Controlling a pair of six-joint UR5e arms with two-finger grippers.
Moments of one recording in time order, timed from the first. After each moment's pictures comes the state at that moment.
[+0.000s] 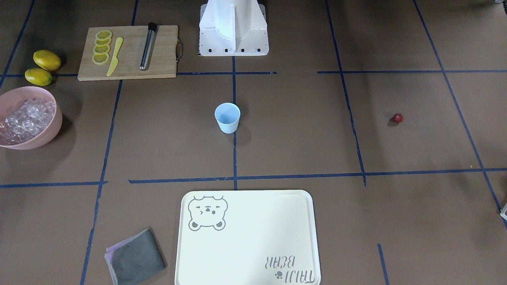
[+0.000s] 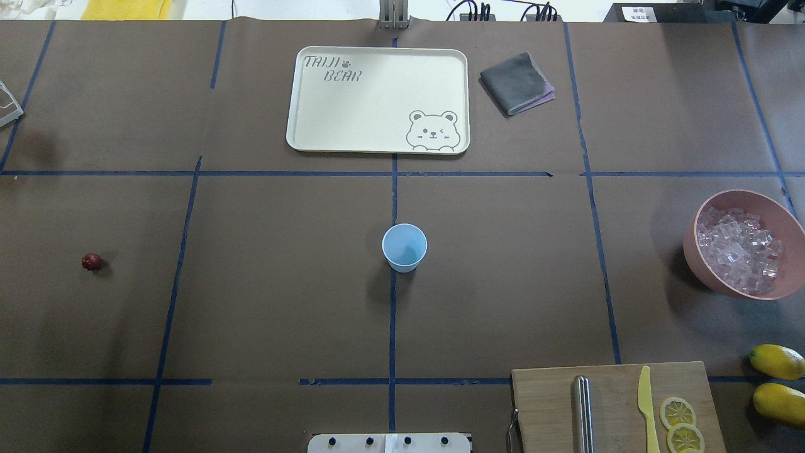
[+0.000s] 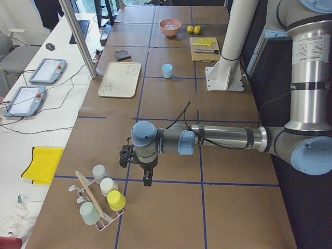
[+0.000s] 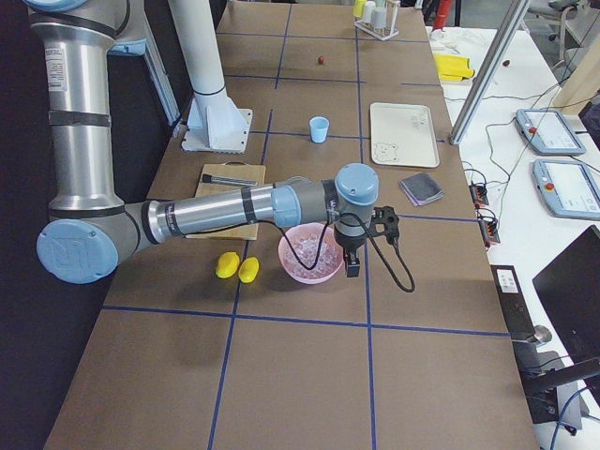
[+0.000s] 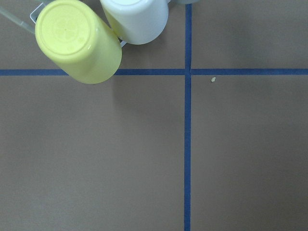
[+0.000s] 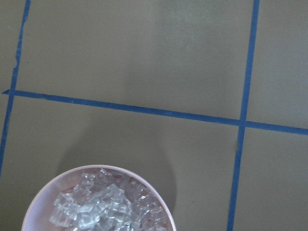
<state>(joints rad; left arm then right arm) -1.56 -1.49 -1.69 -1.59 -2.34 -0.03 1.44 -1.62 1.84 -1.54 2.39 0.15</state>
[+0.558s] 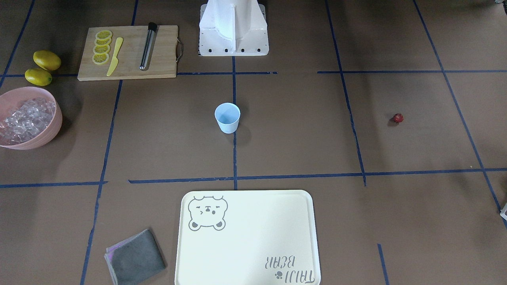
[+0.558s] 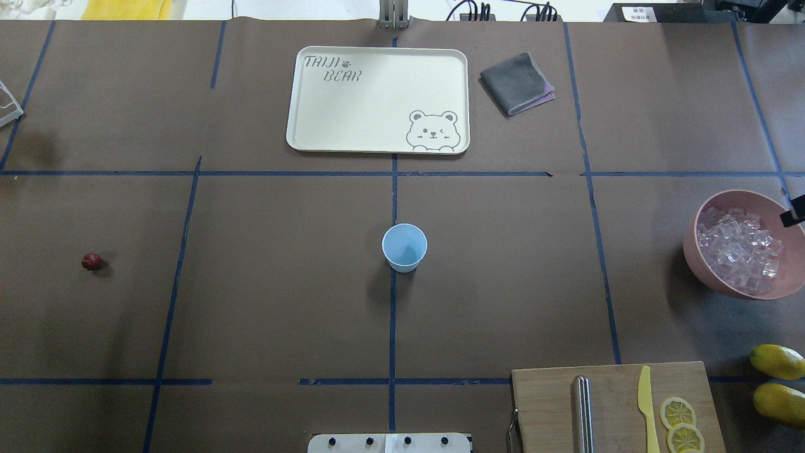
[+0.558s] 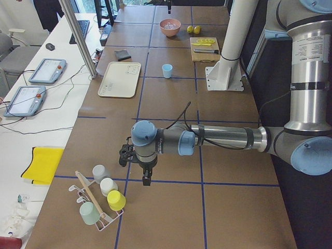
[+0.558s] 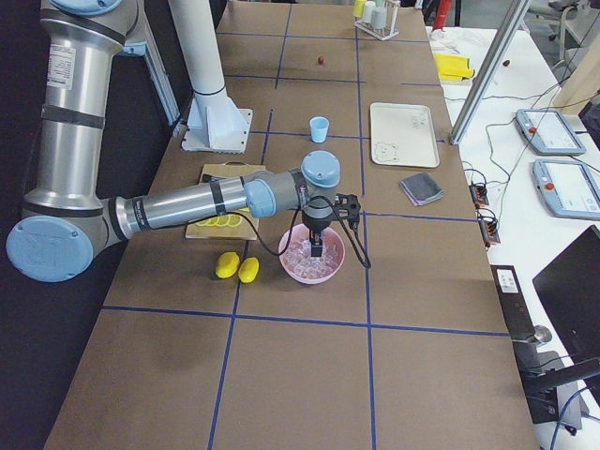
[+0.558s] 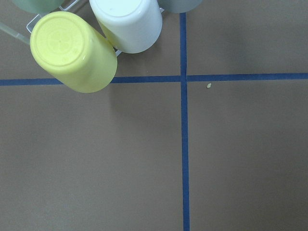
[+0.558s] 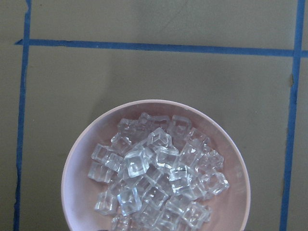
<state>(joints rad) -1.56 -1.49 -1.69 -1.60 -2.34 -0.03 1.23 -1.75 1.99 -1.49 2.34 0.43</state>
